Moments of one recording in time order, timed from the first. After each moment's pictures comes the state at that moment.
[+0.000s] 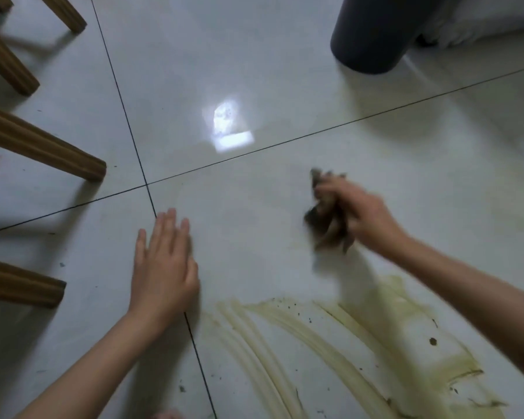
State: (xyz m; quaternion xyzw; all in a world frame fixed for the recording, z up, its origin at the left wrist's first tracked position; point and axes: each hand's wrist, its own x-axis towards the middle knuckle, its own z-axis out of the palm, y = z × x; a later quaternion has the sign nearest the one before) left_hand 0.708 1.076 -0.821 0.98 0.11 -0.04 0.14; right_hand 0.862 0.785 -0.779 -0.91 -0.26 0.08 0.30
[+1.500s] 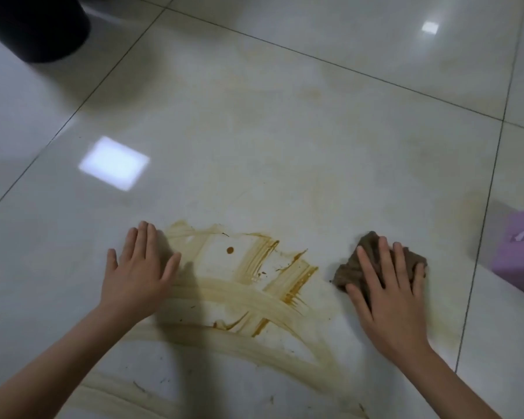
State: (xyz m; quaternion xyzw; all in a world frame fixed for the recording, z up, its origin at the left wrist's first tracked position) left_hand 0.742 0.809 -0.807 0.96 -0.14 -0.24 -0.04; right_hand 0.521 0.496 -0.831 -0.96 0.24 0.13 0.10
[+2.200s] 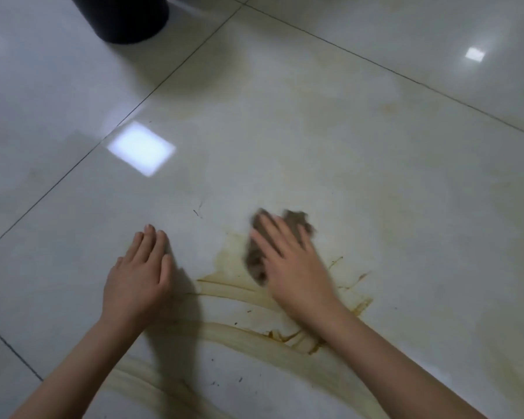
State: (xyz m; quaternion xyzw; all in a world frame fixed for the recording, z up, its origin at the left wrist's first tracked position) left_hand 0.753 0.892 -0.813 0.98 -0.06 -0.19 0.08; right_hand 0.687 0.651 -0.833 -0.99 -0.05 0.12 0.10
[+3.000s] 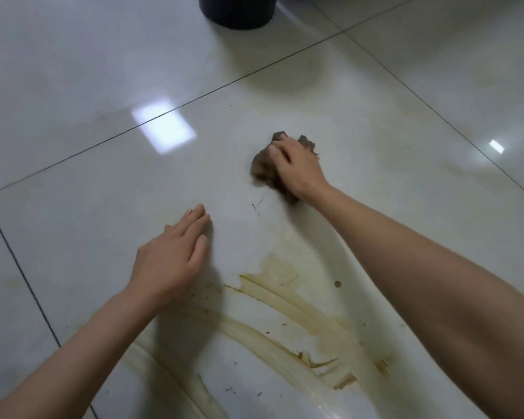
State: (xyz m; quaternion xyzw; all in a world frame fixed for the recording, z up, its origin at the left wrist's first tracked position) left_hand 0.754 0.920 -0.816 0.96 -0.04 -0.15 0.22; right_hand 0.894 0.691 -0.829 -0.95 -0.03 0.07 0.30
